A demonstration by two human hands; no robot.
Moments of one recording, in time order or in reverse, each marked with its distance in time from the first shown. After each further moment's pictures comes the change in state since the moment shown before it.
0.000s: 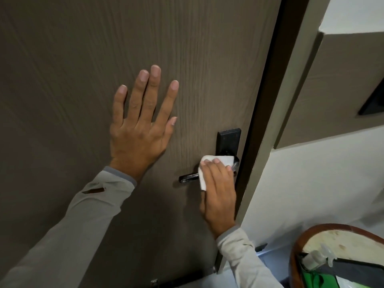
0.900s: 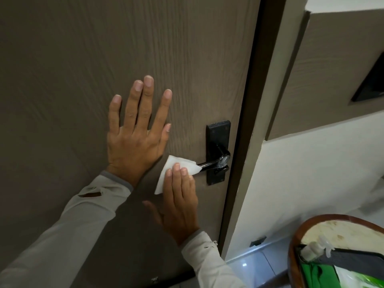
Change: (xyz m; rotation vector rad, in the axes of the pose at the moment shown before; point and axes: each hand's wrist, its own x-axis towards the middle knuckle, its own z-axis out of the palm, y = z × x) left_hand -0.020 0.023 0.007 0.010 0.006 0.039; right_hand -0.032 -0.061 0.047 -0.065 -0.083 -0.001
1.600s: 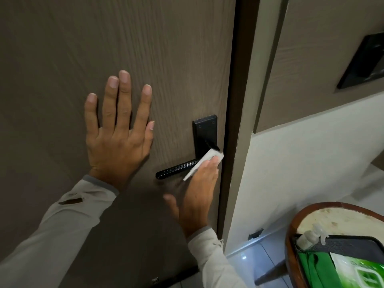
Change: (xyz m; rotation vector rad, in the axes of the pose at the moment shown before) left_hand -0.002 0.000 0.001 0.012 0.002 -0.021; right_hand 0.004 0.041 -0.009 0.131 0.143 0.292
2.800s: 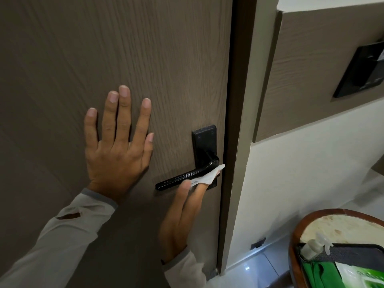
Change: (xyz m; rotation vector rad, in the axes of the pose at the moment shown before) left_hand 0.001 -0.002 -0.001 -0.014 -0.003 0.012; right_hand 0.027 -0.082 -0.021 0.797 0.052 0.897
